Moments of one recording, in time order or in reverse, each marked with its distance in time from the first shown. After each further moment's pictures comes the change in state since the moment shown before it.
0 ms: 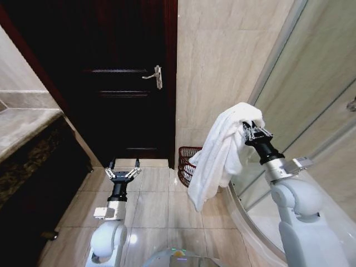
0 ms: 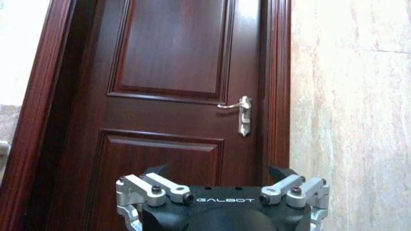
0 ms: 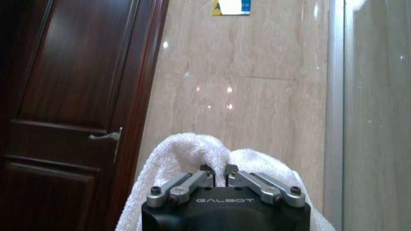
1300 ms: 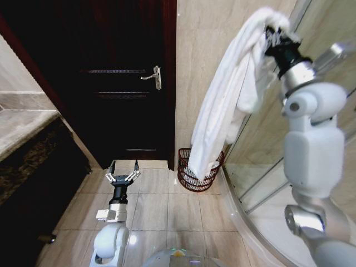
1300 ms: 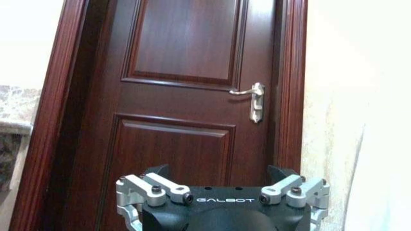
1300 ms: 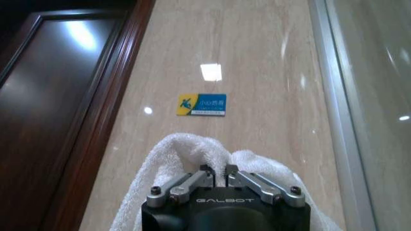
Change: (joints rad) left arm 0.008 -0.021 0.002 0.055 -0.003 -0.025 -0.022; right arm 1.001 -0.138 -0.317 -0.465 0.198 -0.166 0.168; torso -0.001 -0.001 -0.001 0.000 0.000
